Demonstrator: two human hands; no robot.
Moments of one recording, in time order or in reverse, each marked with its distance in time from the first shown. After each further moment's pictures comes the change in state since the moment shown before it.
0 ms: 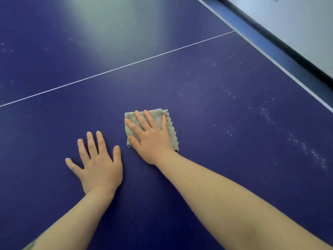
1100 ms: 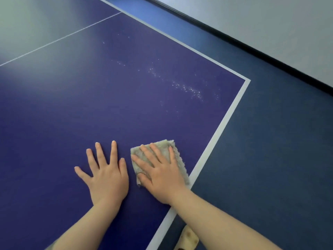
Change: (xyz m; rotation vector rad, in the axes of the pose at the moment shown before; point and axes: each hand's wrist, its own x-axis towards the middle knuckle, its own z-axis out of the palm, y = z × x) left_hand -0.249 0.124 0.063 0.110 -0.104 0.471; right_hand -0.362 0.119 0.033 -0.011 0.111 0.274
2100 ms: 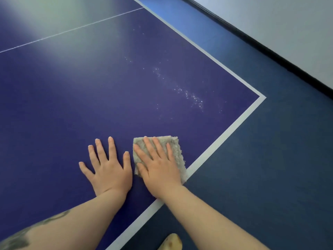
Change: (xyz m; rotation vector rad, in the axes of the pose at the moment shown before) left_hand -0.010 0.089 0.012 -0.087 0.027 -0.306; right_hand 0.013 0.071 -0.022 0.092 -0.091 -0.073
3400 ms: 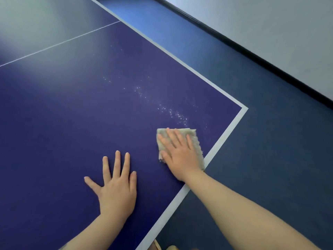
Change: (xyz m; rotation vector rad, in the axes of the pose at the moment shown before) left_hand 0.023 0.042 0.002 0.143 -0.121 0.360; right_hand 0.052 0.123 -0.038 -0.063 0.016 0.184
